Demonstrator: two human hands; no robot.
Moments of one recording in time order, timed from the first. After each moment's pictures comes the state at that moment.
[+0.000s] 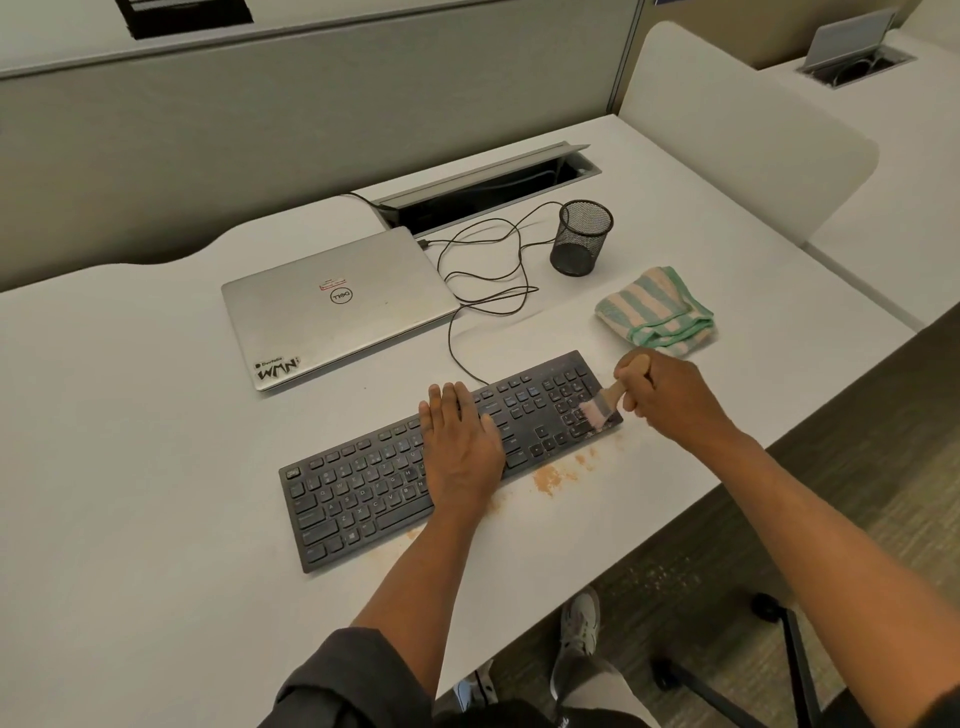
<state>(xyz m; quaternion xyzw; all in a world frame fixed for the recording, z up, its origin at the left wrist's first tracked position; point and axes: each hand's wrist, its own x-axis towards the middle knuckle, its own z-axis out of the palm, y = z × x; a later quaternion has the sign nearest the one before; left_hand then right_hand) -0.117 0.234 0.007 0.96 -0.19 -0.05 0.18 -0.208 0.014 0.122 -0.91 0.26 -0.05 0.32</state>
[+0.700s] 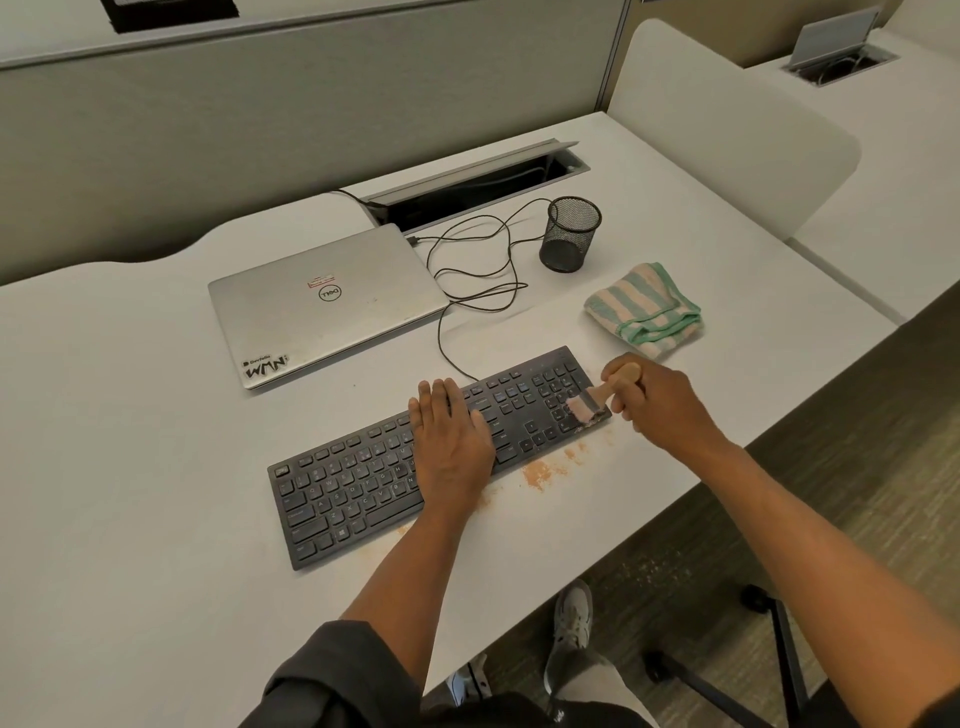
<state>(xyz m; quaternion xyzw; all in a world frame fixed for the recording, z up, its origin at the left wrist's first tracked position) -0.117 0.234 0.003 0.96 -0.19 -0.04 0.19 -0.222 0.020 0.115 -0.91 0.23 -0.06 0.34</state>
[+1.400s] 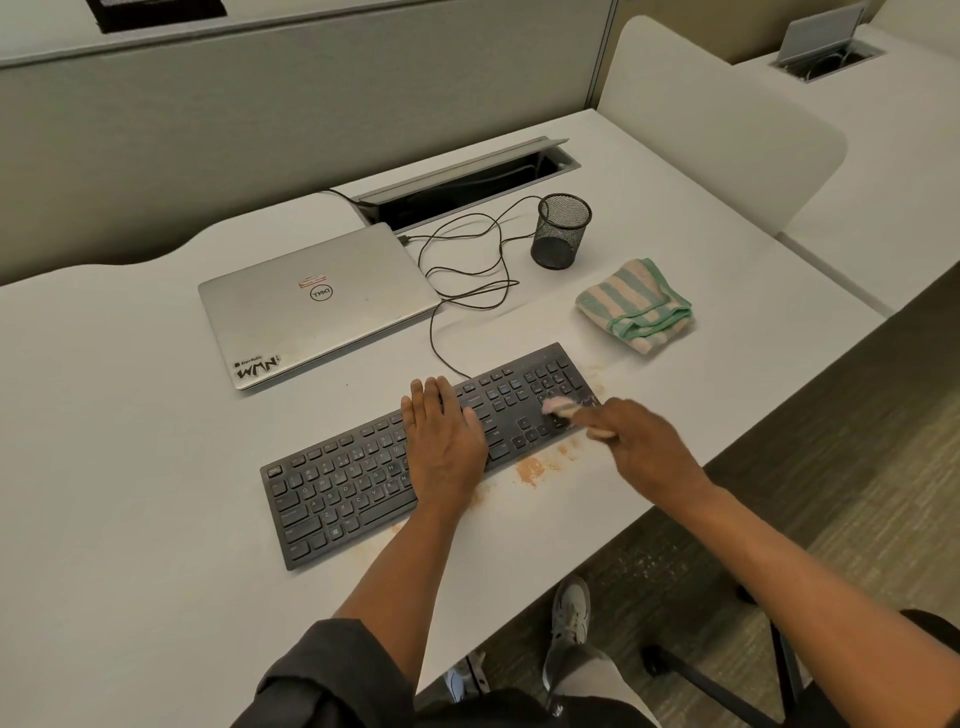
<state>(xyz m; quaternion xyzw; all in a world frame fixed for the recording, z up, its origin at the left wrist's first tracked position) -0.118 0.235 0.004 0.96 -0.19 -0.04 0.19 -0.263 0.035 0.072 -0.96 0.06 -0.12 0.23</state>
